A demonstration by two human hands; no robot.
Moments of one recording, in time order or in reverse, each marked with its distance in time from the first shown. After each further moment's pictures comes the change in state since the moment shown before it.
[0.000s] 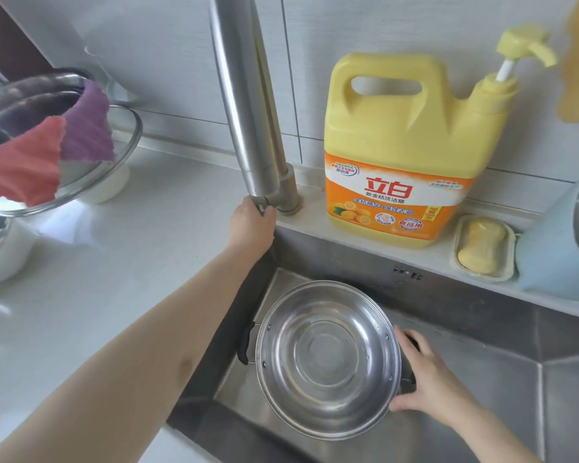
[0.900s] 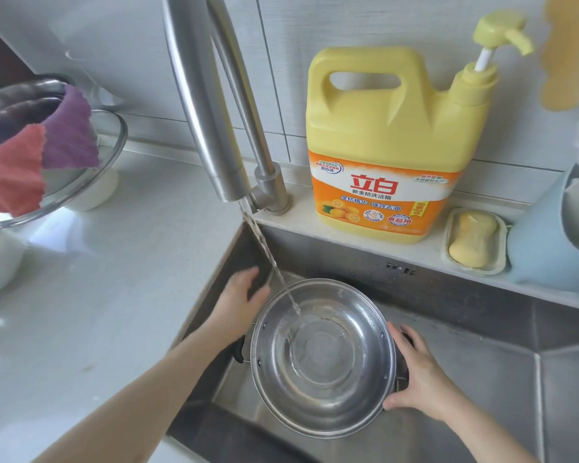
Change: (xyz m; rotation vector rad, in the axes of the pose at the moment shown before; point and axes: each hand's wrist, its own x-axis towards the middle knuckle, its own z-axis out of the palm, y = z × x) left_hand -0.057 -0.104 0.026 0.125 -0.282 0.088; right_hand 0.005 0.008 0.015 0.213 -0.003 0.016
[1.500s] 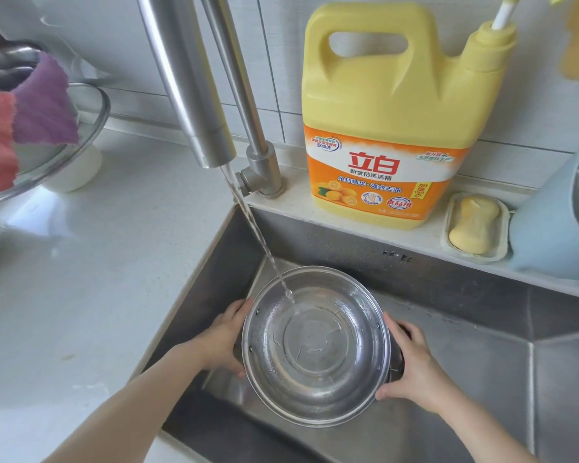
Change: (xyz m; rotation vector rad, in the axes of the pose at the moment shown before) left_hand -0.009 -0.101 0.037 0.351 -0.546 0.014; right_hand -0.006 -0.001 0.002 0.104 -0.013 0.011
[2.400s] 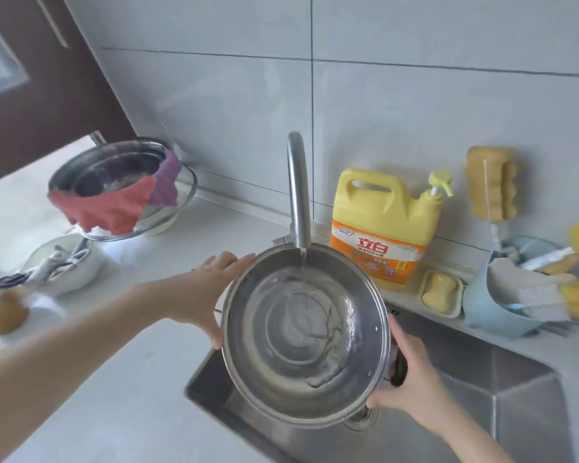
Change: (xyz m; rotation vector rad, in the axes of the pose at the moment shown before) left_hand -0.204 0.089 -0.204 0.318 0.258 0.203; right_hand -0.104 -0.167 -0.062 0.112 0.113 -0.206
